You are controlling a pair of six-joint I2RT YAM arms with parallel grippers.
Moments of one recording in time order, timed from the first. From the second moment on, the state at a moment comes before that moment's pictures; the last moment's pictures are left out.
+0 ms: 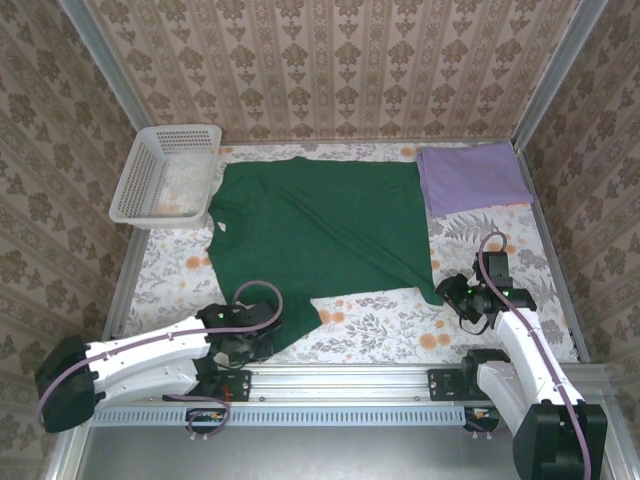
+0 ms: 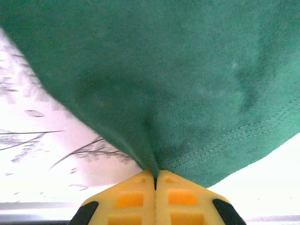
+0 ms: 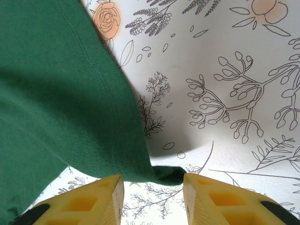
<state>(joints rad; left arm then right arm) -1.10 0.90 0.44 -0.94 -0.02 -1.17 -0.08 0.83 0.44 -0.71 -0.26 0.71</state>
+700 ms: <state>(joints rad) -0.80 0.67 0.95 -1.40 -0.24 -0.92 0.02 0.97 0.43 -0.67 -0.27 0.71</state>
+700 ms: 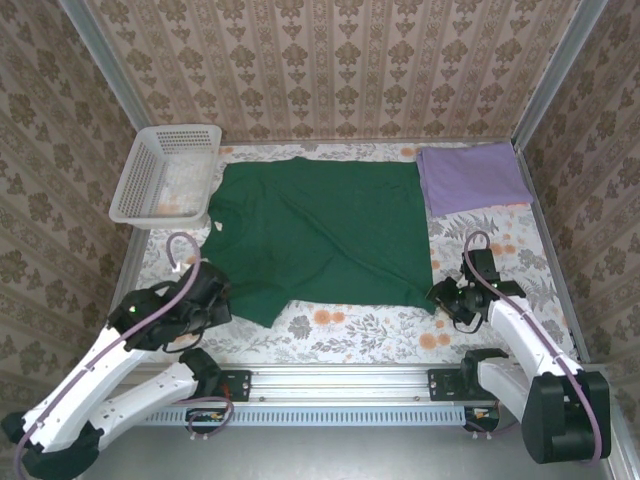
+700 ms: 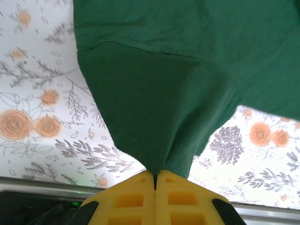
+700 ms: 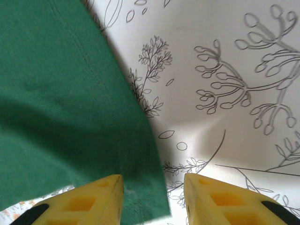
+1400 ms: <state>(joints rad) -0.77 0.61 0.93 -1.44 -0.19 -0.86 0.16 1.00 0.42 -0.68 -0.17 0.76</state>
